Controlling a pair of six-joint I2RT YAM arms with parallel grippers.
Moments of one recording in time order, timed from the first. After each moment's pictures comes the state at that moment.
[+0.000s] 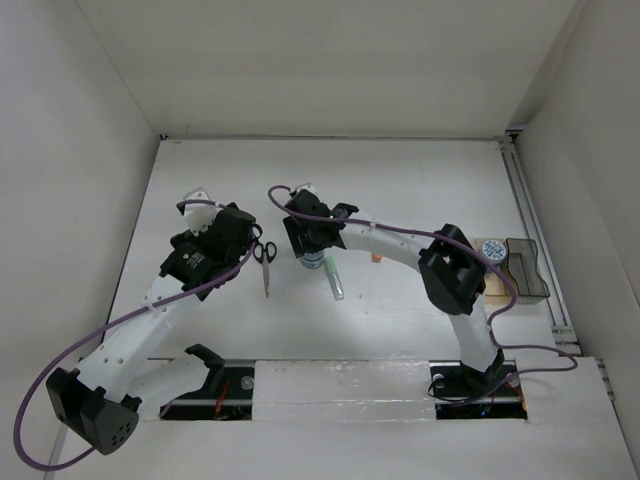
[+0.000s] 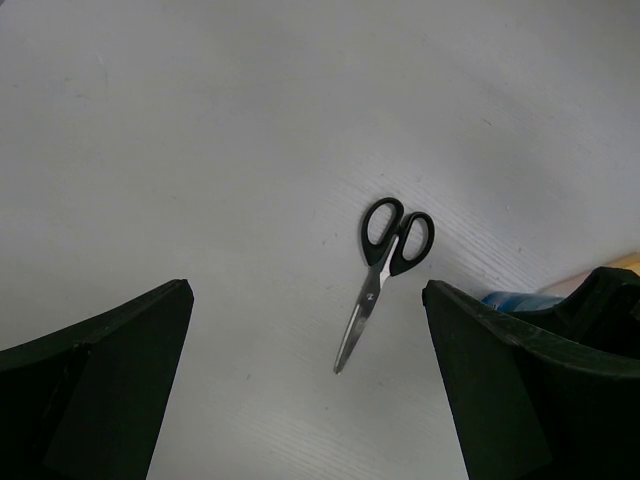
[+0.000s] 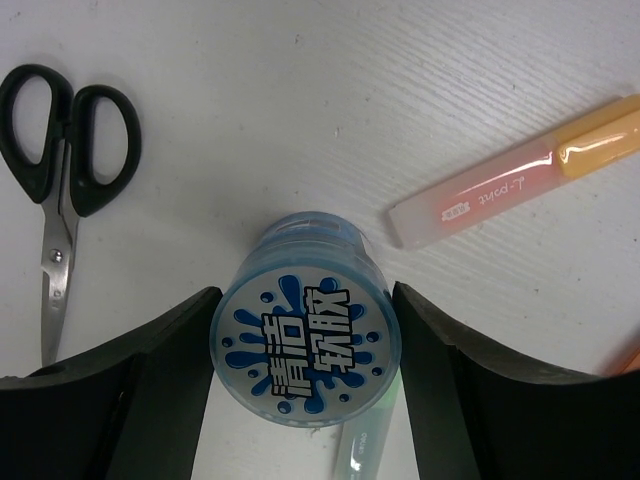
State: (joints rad) left arm -0.55 0.97 0.97 -0.88 -0.75 -0.89; right arm 0.90 2.09 1.69 -0.56 0.28 0.41
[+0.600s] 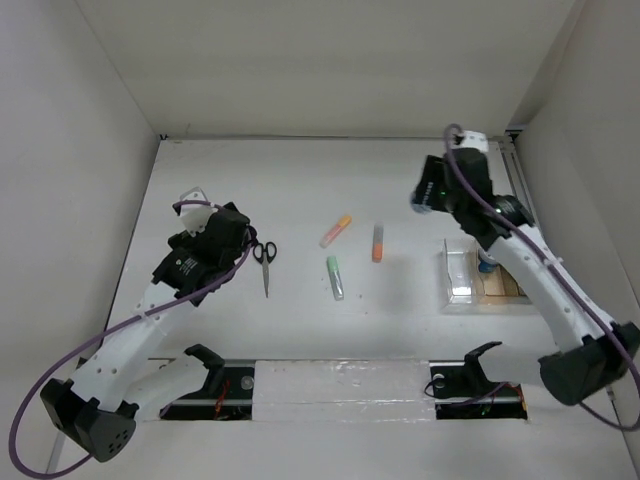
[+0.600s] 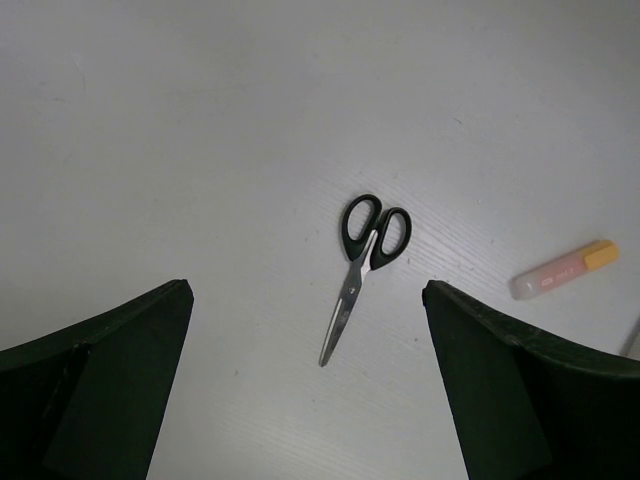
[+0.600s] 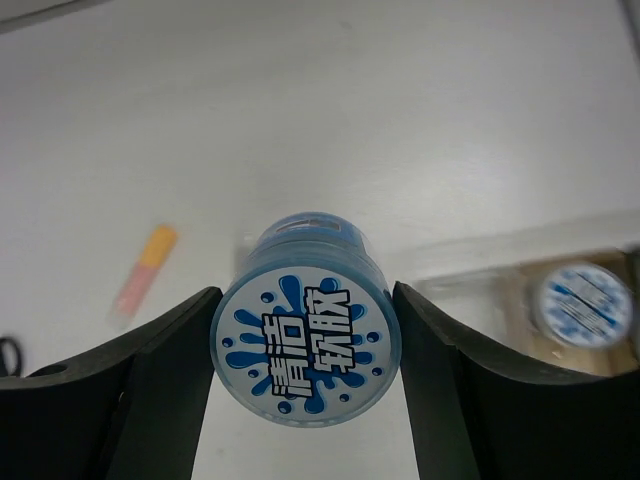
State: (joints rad) left arm -0.55 0.93 0.97 -0.87 -0.72 -0.87; right arm 0.46 1.28 1.33 -0.62 0.33 0.43
